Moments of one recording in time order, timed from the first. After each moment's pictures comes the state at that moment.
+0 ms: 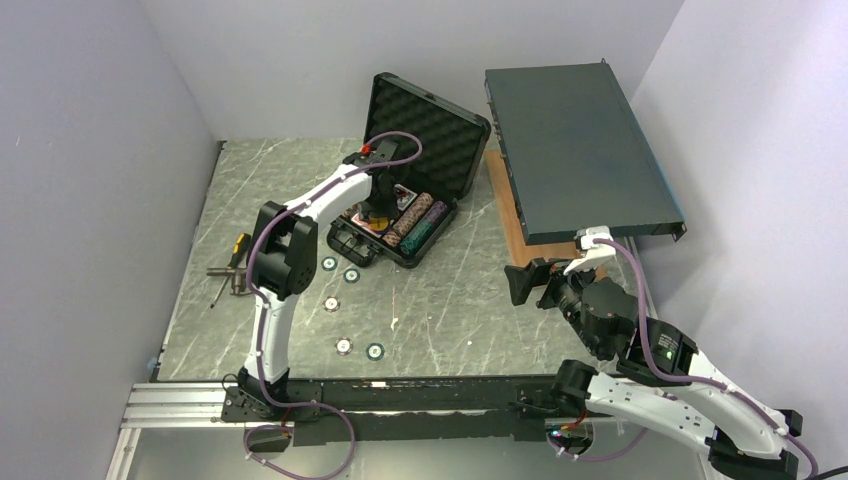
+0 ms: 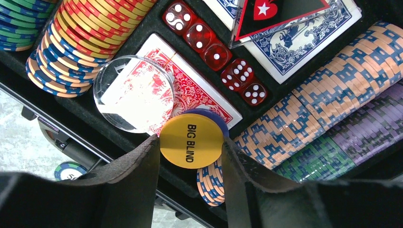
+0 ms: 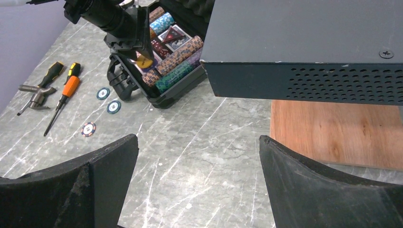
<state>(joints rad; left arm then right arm) -0.50 2.16 1.83 -0.85 -0.27 -0.61 1.04 0.45 0.83 -0.66 0.68 0.42</state>
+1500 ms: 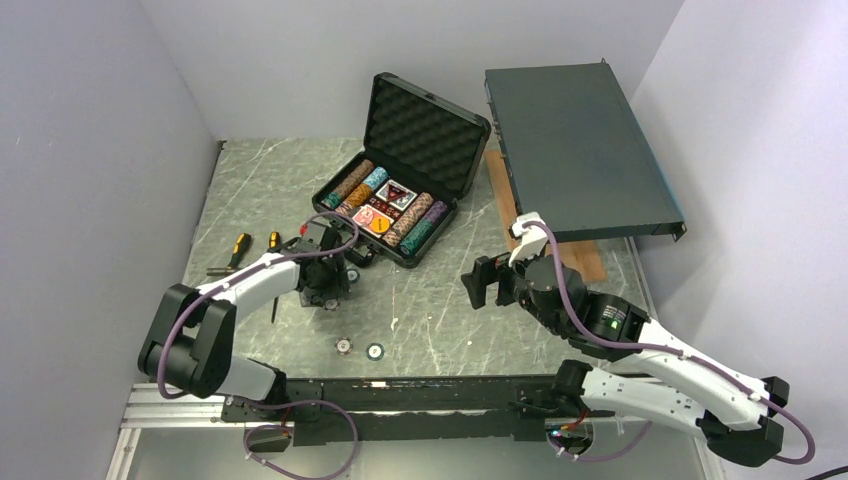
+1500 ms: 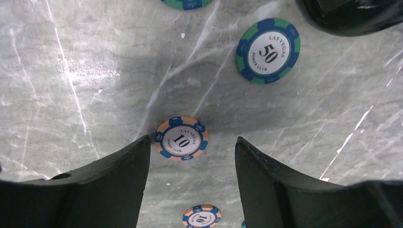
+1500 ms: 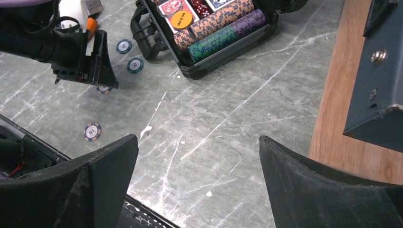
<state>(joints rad) -0.37 1.39 0.71 -0.52 -0.06 -0.60 1.04 0.72 0.86 -0.56 0.46 0.39</state>
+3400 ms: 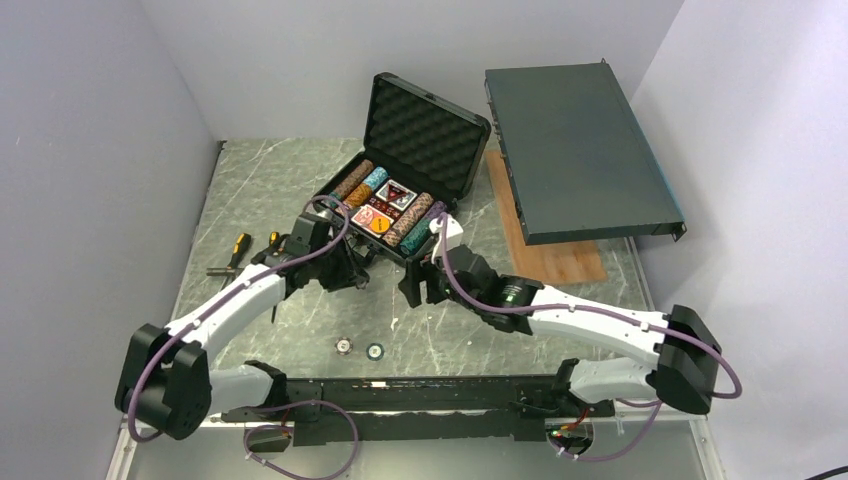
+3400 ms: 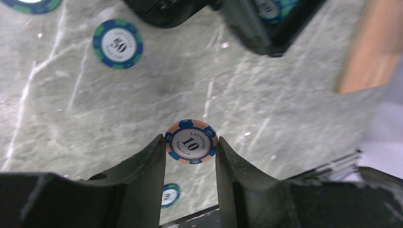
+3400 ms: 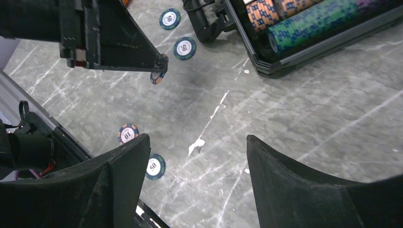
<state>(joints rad) -0.43 1.23 0.75 -0.45 0.14 -0.77 1.05 1.20 0.82 -0.12 0.25 0.50</state>
